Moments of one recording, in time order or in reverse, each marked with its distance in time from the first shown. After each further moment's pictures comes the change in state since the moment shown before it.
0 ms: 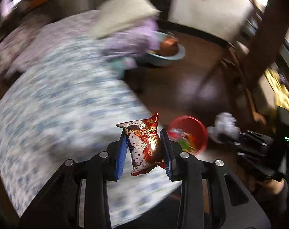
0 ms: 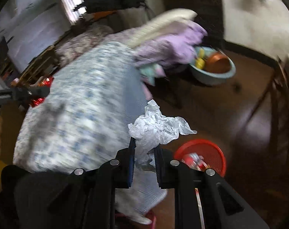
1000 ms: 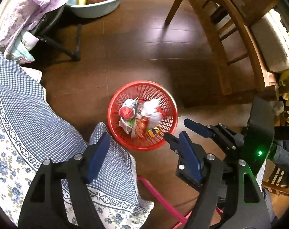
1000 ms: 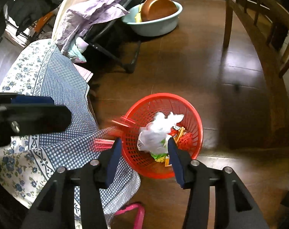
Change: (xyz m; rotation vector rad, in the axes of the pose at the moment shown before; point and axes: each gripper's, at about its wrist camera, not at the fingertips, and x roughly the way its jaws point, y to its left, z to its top) left arm 0.223 -0.162 0.022 0.198 0.394 -0.110; right arm 0.114 -0.143 -0.074 0.342 0.144 -0.065
